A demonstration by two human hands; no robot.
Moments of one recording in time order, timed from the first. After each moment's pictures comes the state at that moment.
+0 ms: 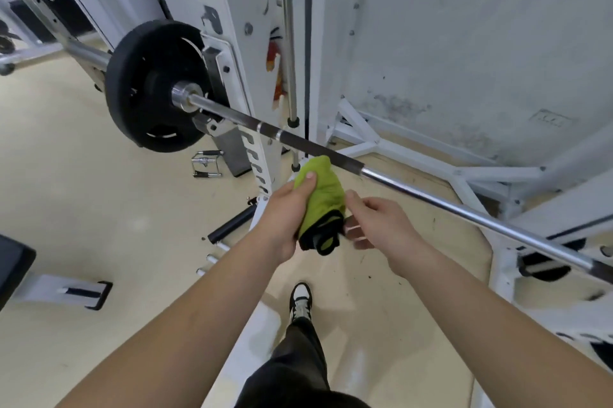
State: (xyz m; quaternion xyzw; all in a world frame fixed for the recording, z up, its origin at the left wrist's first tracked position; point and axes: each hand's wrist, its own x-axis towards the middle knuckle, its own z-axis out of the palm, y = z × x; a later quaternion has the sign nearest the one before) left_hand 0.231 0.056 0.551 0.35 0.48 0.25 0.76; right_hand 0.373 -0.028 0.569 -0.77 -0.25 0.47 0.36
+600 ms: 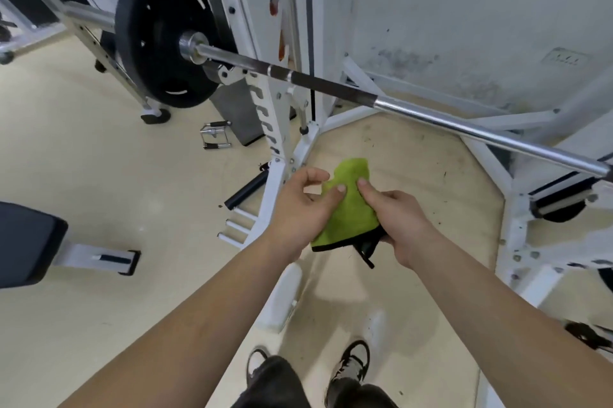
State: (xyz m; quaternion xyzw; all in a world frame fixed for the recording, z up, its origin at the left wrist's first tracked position) left_hand 0.156 -0.046 0.541 0.54 0.53 0.22 0.61; right_hand 0.307 -0.114 0.526 -0.73 -0.08 0.51 0.44
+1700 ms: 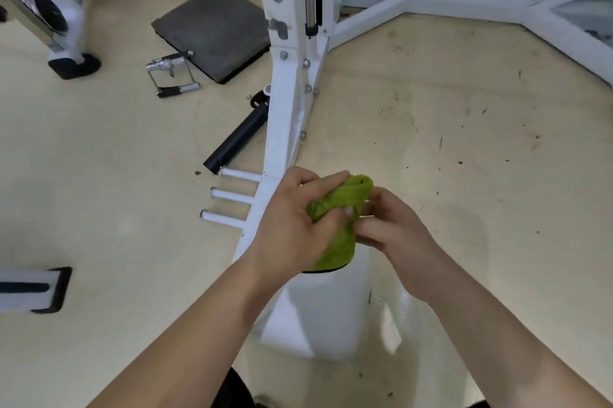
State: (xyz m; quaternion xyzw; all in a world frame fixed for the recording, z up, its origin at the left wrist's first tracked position) left_hand -0.042 0.032 0.019 0.79 0.36 0.19 0.47; right_hand 0.094 -0.080 0.004 -0.66 -0.18 0.51 0.53
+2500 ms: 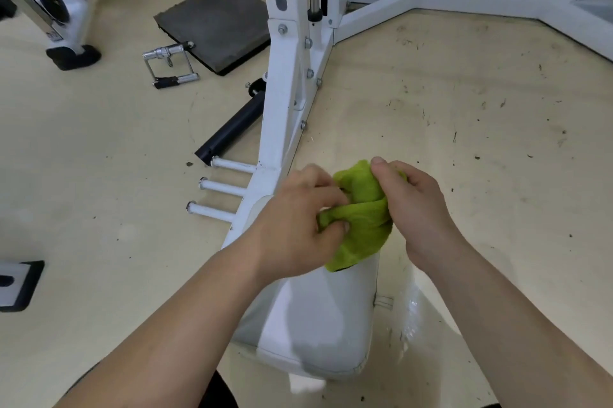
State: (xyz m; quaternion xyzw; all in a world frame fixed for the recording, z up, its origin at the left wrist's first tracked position) left_hand -0.045 0.026 -0.059 0.89 0.26 0.08 0.35; right_hand 0.113 -0.069 -0.074 -0.74 -0.17 0.35 0.55
